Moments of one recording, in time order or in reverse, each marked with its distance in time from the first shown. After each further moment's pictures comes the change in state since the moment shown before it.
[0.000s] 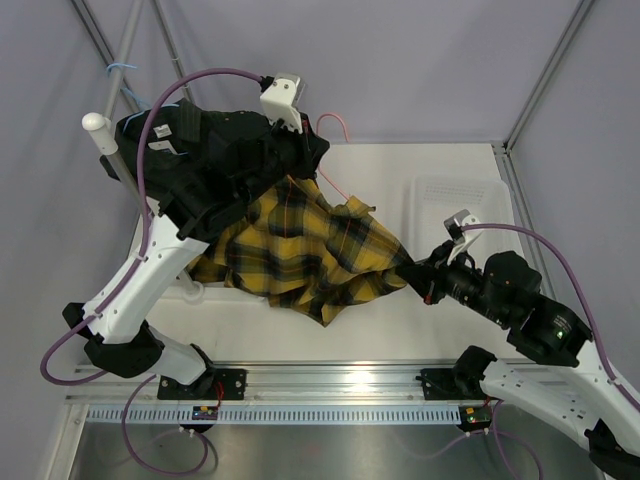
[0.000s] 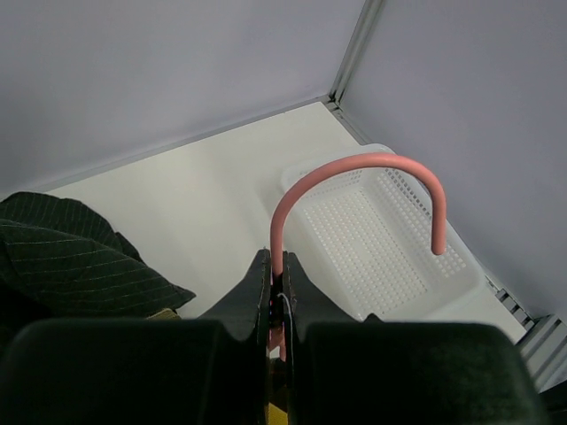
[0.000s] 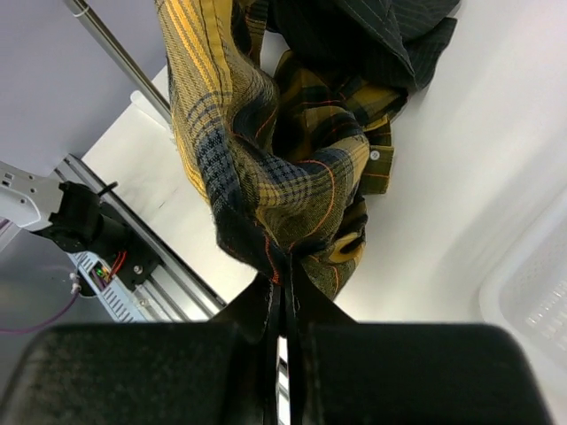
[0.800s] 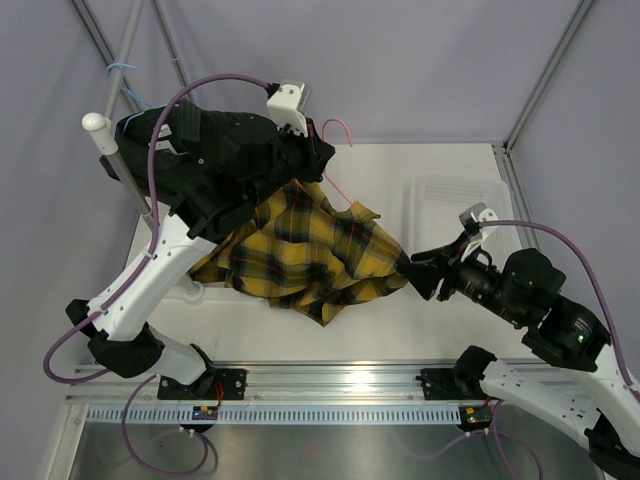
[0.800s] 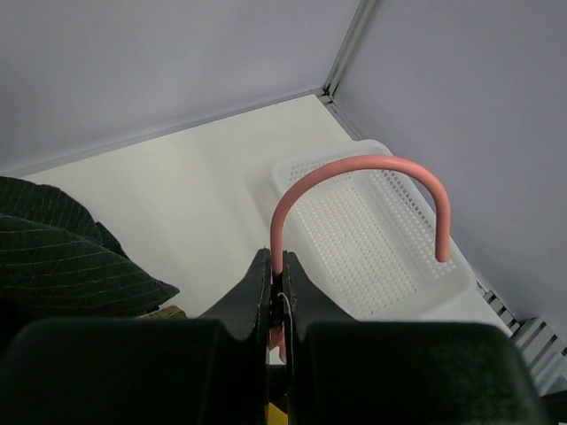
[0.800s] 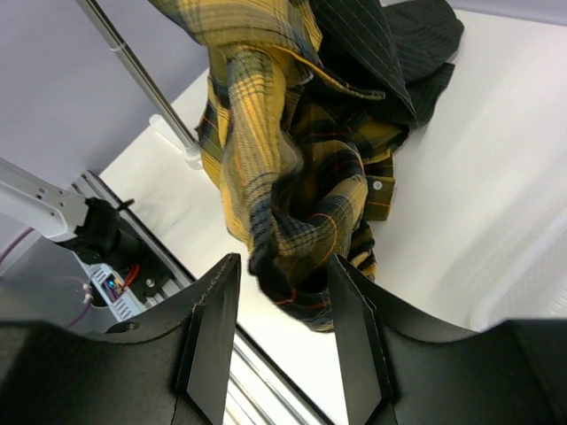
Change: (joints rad) left arm 0.000 0.000 -0.073 0.056 0.002 -0.049; right arm 0.000 0.012 0.116 -0.029 -0.007 -0.022
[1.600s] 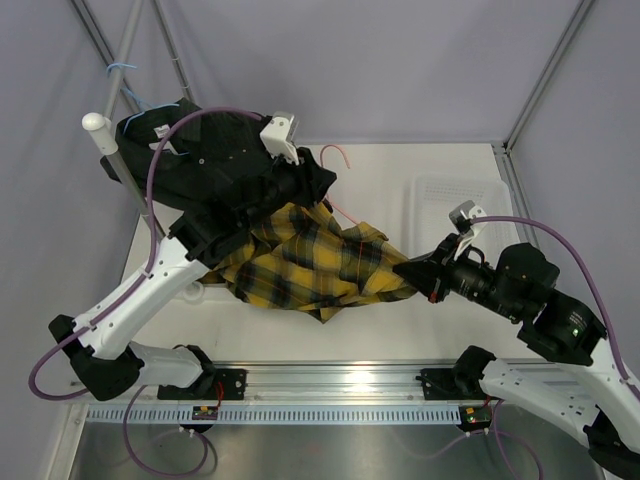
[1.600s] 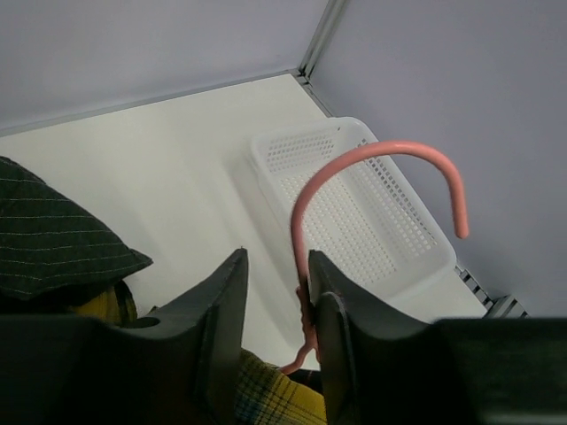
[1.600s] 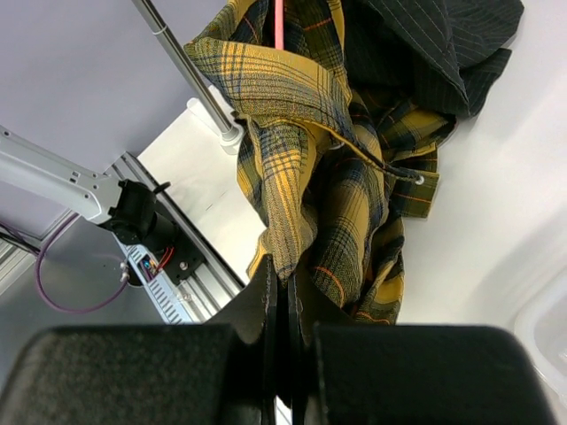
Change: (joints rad) left arm 0.017 -0.165 -0.355 0.204 0.069 -0.063; right arm 0.001 0.037 0.013 0.006 -0.097 0.034
